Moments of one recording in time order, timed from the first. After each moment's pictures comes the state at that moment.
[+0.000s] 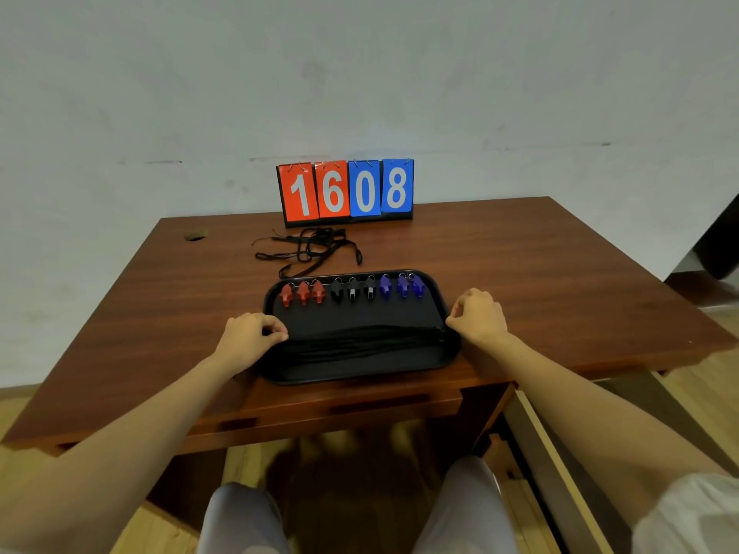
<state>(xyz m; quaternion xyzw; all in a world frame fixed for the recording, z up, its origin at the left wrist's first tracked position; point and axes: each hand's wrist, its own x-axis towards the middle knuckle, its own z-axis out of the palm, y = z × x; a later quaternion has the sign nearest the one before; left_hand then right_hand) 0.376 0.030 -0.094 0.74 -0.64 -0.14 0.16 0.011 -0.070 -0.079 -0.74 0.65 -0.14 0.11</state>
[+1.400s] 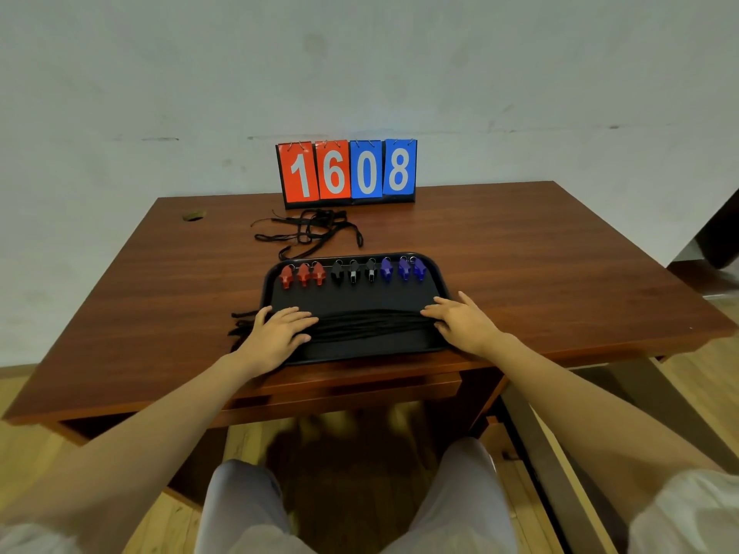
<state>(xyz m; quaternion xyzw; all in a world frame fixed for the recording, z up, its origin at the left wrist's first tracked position) 0.352 0.035 -0.133 0.66 -0.75 -0.07 0.03 0.010 -0.061 -0.115 -0.89 0.45 0.01 0.09</state>
